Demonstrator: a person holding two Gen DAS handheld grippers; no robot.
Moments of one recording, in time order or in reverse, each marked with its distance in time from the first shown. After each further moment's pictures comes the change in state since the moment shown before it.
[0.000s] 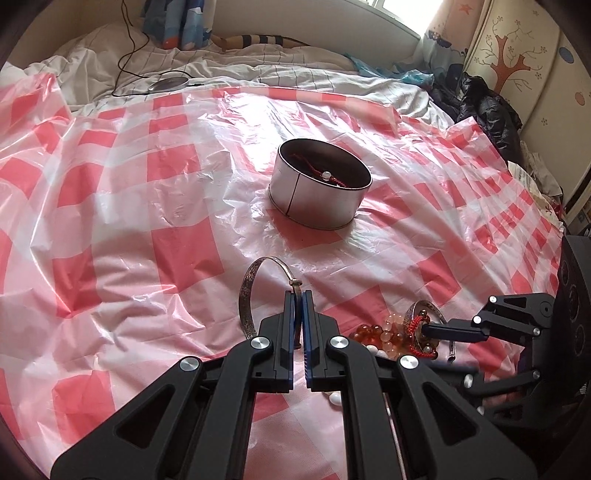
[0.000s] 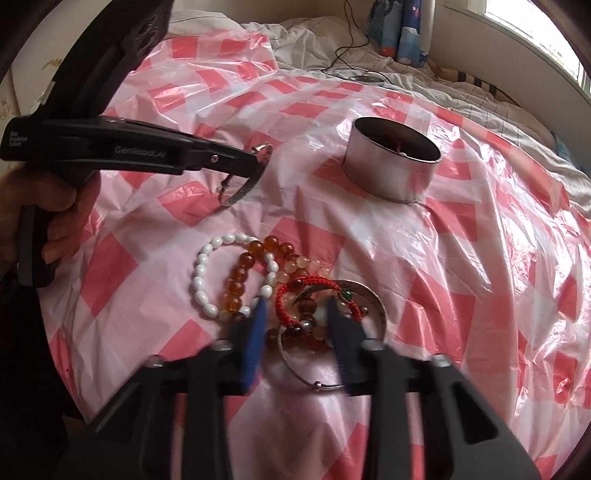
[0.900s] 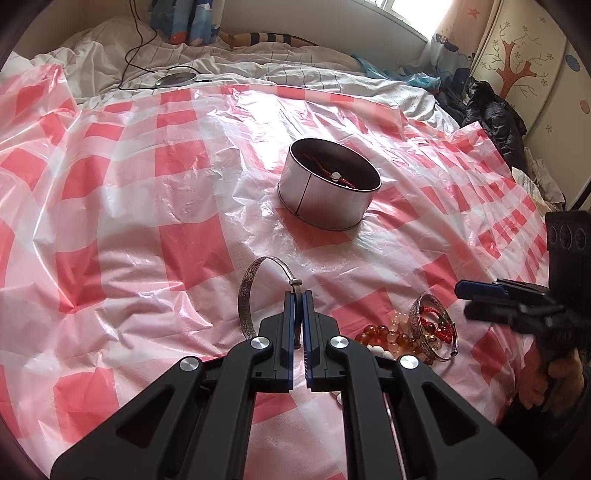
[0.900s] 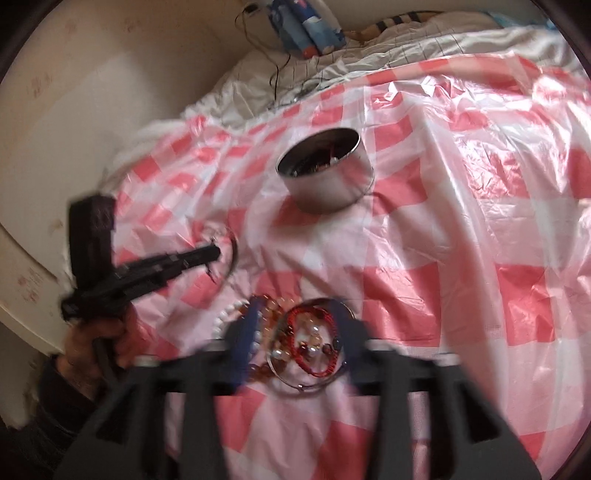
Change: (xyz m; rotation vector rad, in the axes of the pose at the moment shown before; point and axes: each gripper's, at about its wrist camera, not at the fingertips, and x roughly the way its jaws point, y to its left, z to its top) left arm 0.001 0.007 0.000 -0.027 0.003 0.002; right arm -0.024 -0.083 -0.001 0.446 -0.096 0.255
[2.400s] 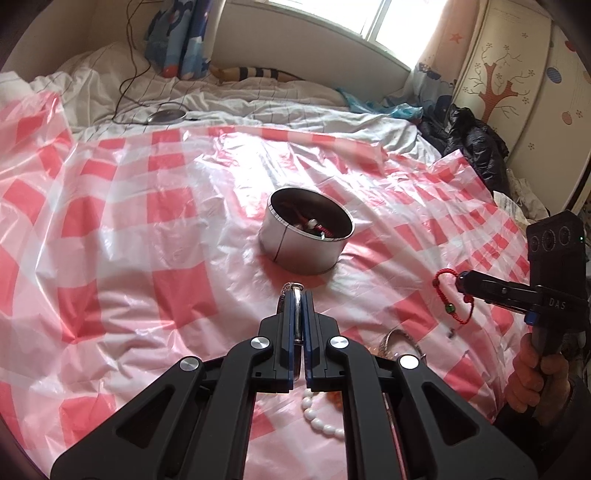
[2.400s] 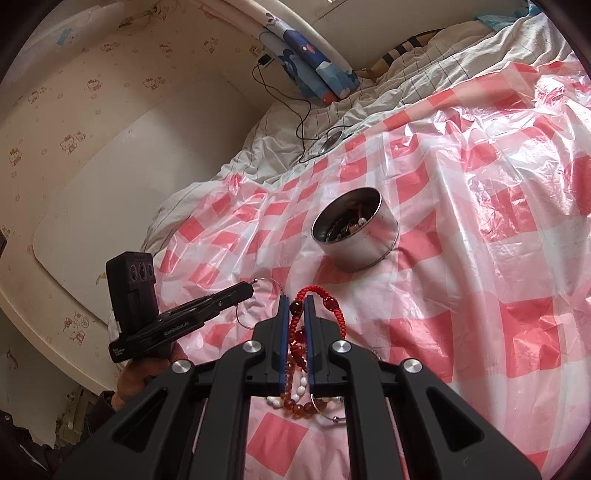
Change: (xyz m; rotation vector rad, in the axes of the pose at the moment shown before) left arm -0.023 -0.013 0.016 0.012 -0.148 -0.058; right arm -0.037 -0.025 0.014 0.132 -0.202 0.236
